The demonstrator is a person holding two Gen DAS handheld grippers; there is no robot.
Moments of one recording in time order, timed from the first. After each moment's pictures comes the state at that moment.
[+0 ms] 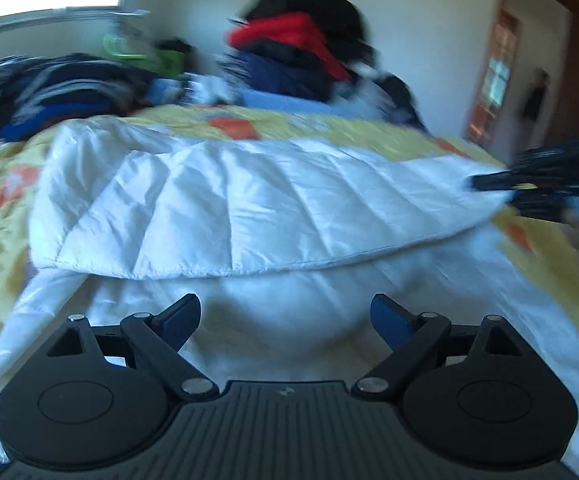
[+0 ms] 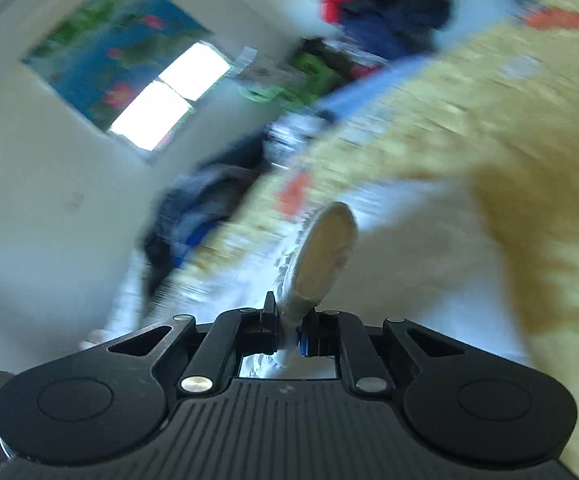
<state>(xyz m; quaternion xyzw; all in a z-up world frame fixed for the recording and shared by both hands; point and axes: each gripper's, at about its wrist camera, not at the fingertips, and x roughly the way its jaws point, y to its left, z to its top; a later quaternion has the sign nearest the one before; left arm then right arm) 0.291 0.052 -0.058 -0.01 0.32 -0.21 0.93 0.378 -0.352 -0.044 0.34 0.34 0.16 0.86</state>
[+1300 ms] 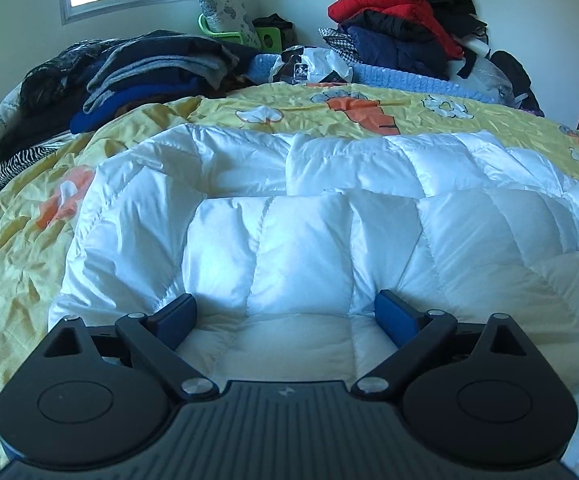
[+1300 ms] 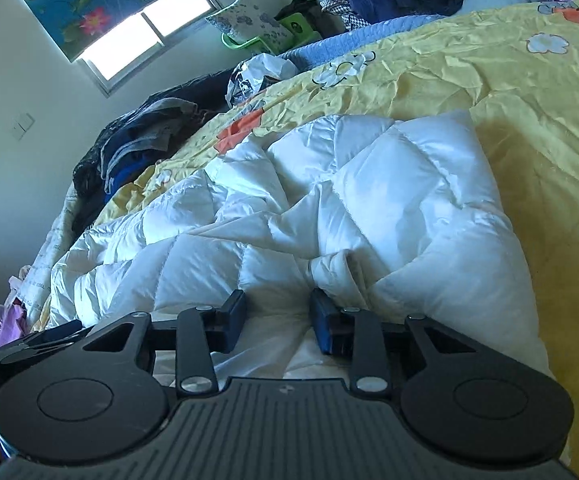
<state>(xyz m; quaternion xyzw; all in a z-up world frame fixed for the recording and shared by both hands) 0.418 0.056 -0.093 0.02 0.35 -0.01 0.94 0.447 -0.290 -0.096 0.23 0.37 0.16 0.88</state>
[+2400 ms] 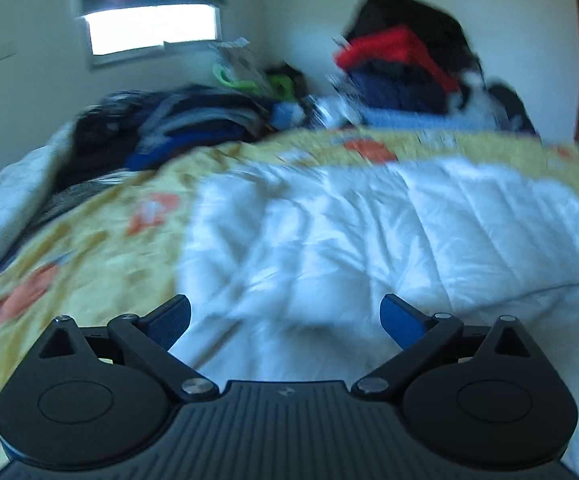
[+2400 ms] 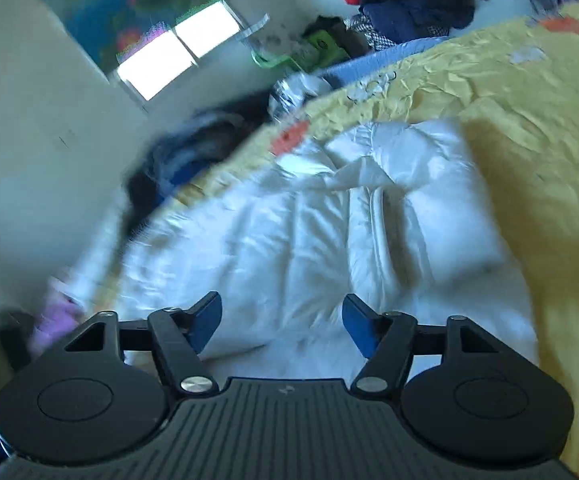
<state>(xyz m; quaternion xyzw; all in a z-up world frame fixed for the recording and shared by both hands) 0.277 0.101 -0.055 0.03 0.26 0.01 0.96 0.299 -0.324 -0.046 0.29 0.33 0.21 0.87</state>
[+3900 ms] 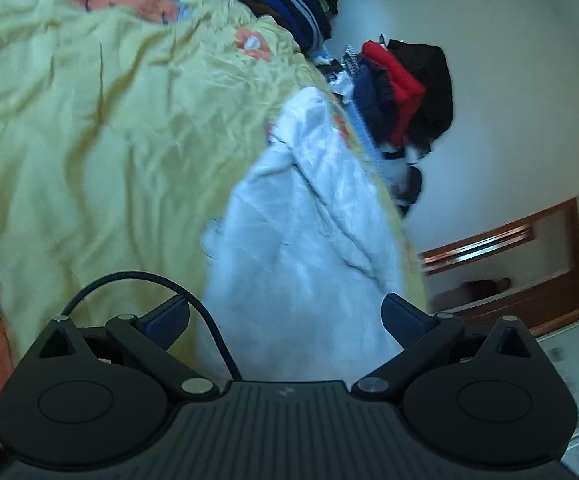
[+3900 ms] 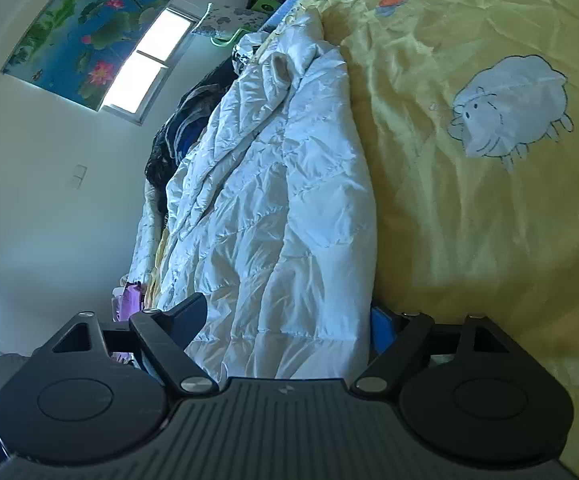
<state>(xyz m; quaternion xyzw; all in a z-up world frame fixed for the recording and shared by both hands) 0.108 0.341 -0.052 -0.44 0.40 -0.16 0.79 0.103 -0.391 -0.100 0.41 0.40 0.21 0.79</state>
